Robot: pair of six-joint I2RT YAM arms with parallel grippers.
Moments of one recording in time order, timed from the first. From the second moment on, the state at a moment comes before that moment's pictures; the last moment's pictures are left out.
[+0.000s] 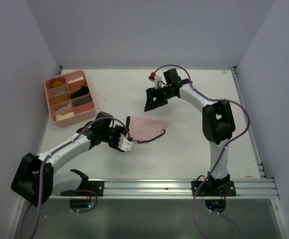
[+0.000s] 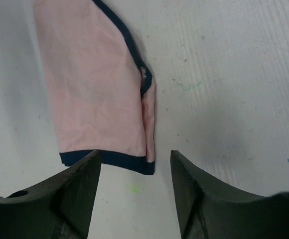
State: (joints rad) left arm -0.48 1.17 0.61 -0.35 0.56 1.30; right arm 0.41 2.09 1.66 -0.58 -0.65 0.01
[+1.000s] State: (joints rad) left arm -0.51 1.53 0.73 -0.37 0.54 1.59; right arm 0.53 2.22 1.62 -0.56 -0.82 0.10
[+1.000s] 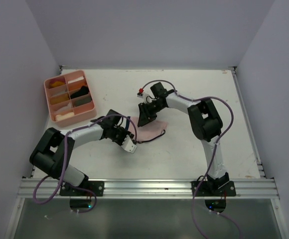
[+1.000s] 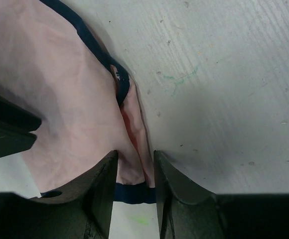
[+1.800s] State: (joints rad) left arm -0.53 1.55 0.80 -0.55 0.53 1.60; right arm 0.55 2.23 1.55 -0.52 -0.84 0.12
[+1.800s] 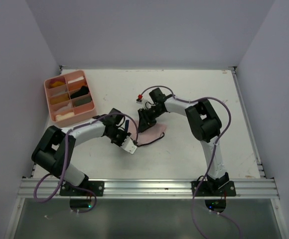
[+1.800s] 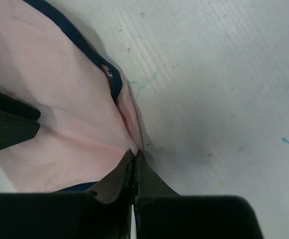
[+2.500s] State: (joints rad) left arm -0.53 1.61 1.00 -1.00 0.65 1.52; right arm 0.61 2.19 1.52 -0.51 -0.85 0.16
